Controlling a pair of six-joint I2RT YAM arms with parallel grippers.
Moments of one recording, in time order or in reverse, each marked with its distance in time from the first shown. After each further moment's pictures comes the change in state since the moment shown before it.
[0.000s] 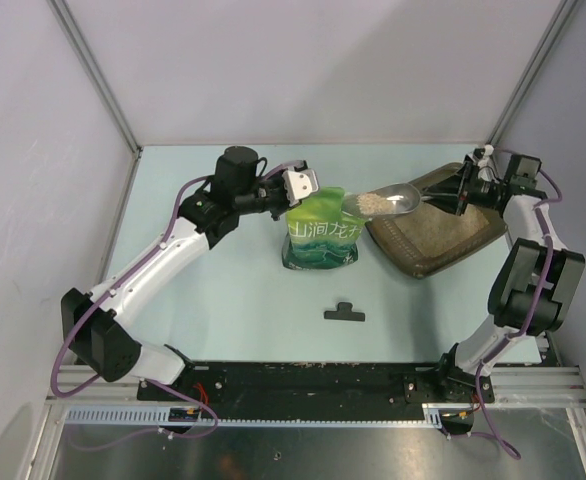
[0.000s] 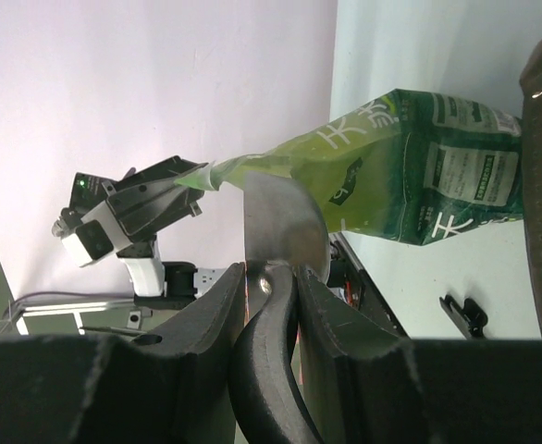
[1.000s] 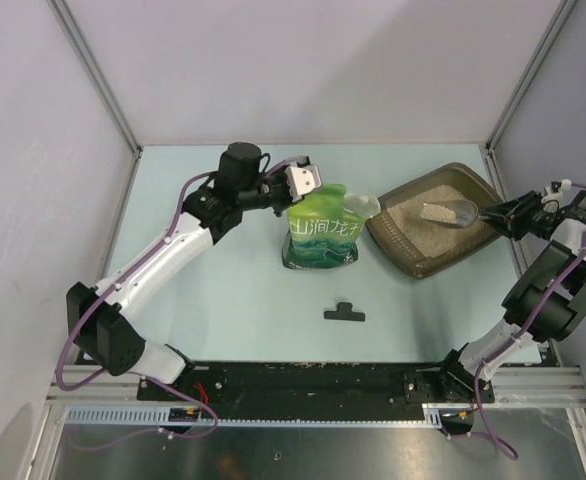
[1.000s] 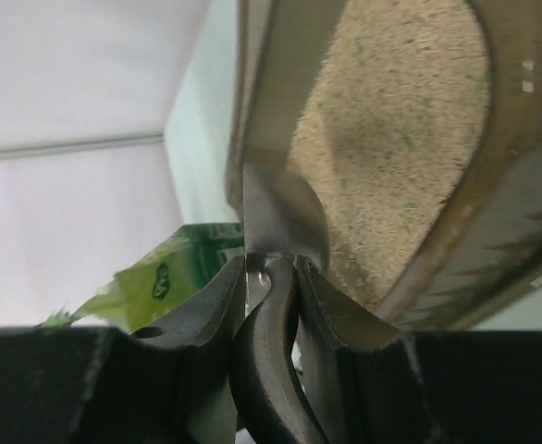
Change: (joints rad) left arm 0.003 0.038 0.031 0.007 0.000 0.000; right arm -0.383 0.035 -0.053 -0.019 0.344 -0.197
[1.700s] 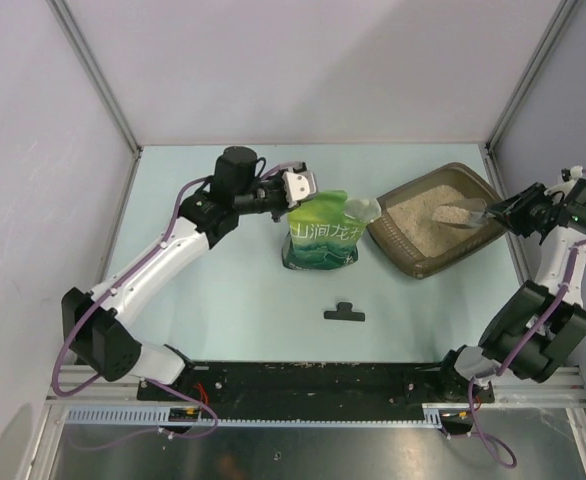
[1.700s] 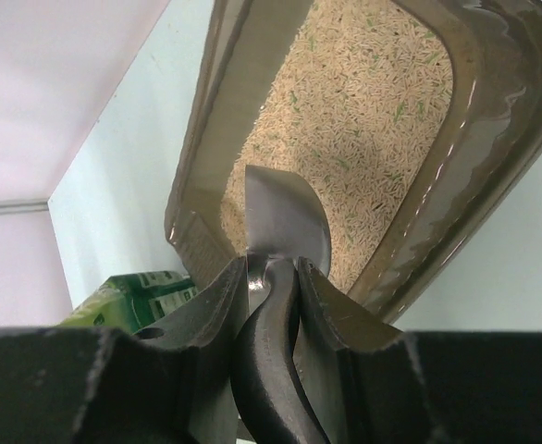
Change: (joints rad) left arm 0.002 -0.033 -0.041 0.008 0.076 -0.004; right arm 0.061 -0.341 -0.068 -0.066 0.397 -0.056
